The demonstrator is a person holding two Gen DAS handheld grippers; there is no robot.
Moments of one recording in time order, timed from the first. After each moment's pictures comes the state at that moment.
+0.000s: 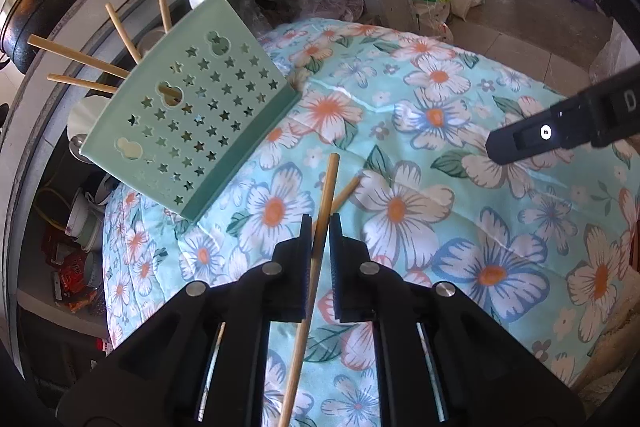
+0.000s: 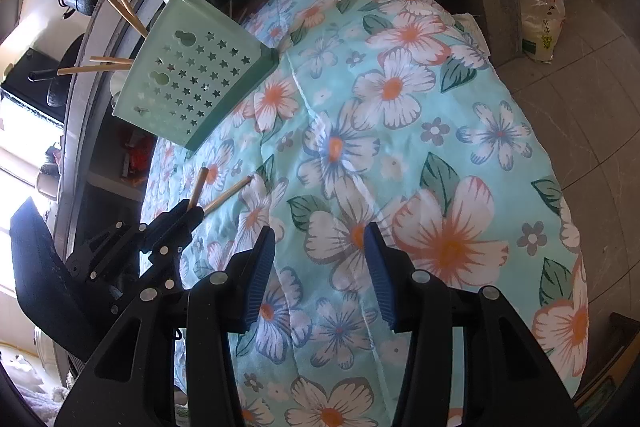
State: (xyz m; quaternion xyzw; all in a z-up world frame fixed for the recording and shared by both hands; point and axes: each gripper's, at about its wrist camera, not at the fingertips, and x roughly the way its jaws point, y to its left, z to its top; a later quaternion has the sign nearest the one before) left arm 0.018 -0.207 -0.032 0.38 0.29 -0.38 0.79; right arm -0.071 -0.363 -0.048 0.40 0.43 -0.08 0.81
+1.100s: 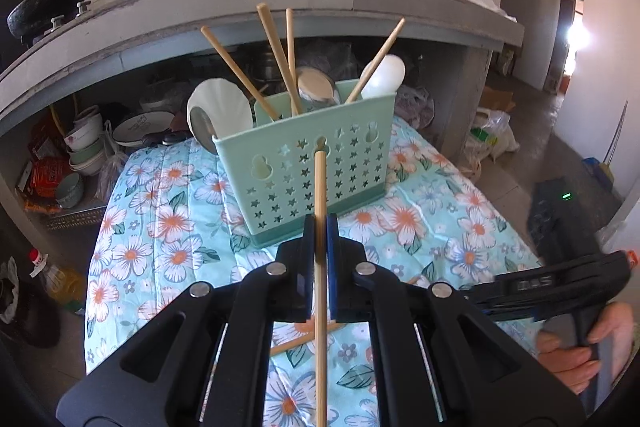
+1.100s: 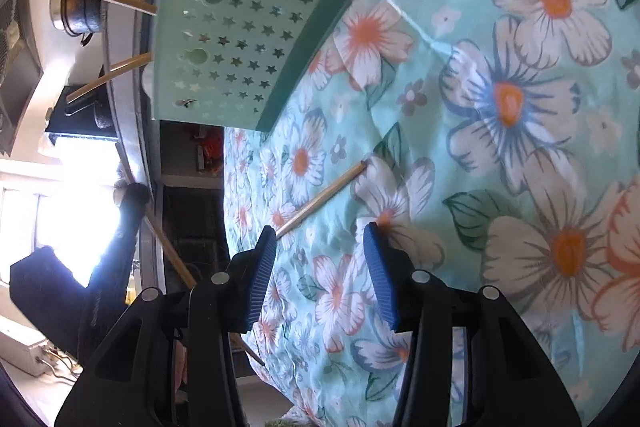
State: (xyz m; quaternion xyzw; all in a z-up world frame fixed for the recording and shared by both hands) left arm 0.080 -0.133 0.048 0.11 0.30 -0.35 0.88; right arm 0.011 -0.332 -0.084 0.55 0.42 0.05 0.72
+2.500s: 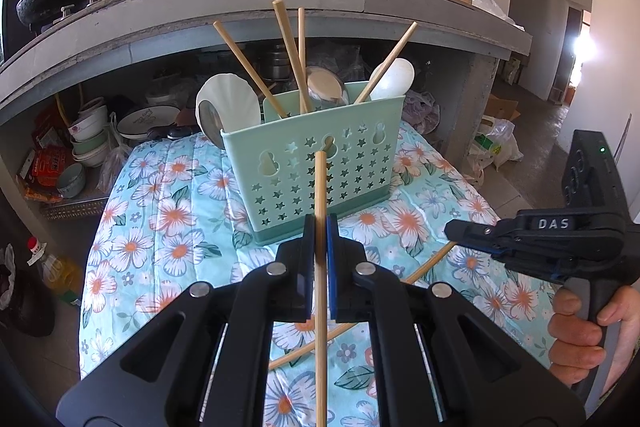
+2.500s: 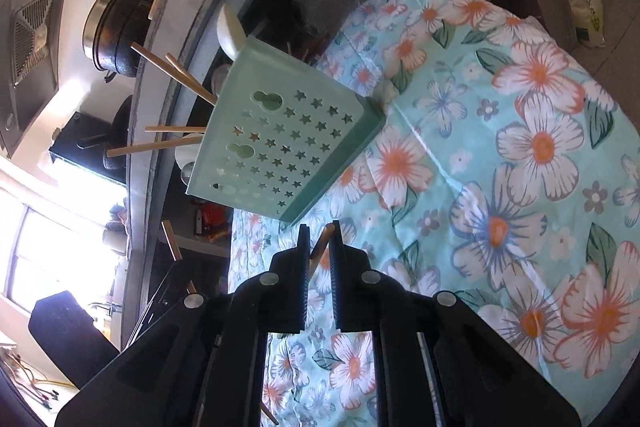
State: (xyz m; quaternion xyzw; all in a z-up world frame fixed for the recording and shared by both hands) left arm 0.084 -0.131 0.046 0.10 0.31 -0.34 0.88; right arm 0.004 -0.351 -0.022 0.50 0.31 -0.02 0.81
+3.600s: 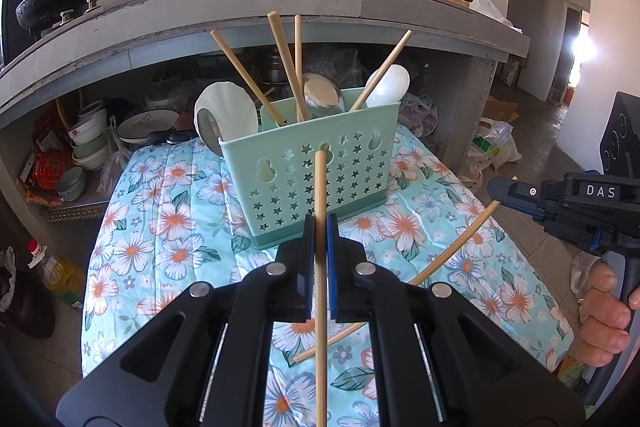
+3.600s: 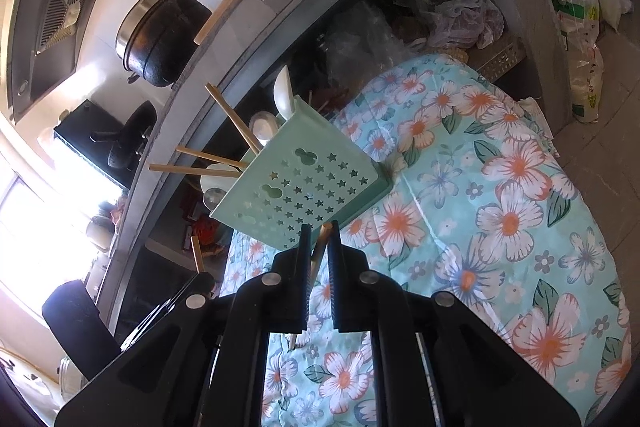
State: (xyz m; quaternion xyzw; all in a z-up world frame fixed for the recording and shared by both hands) left arm 0.084 -0.132 0.052 0.10 0.31 -0.34 0.88; right arm -0.023 -0.356 0.029 0.43 0.26 -0.05 0.86
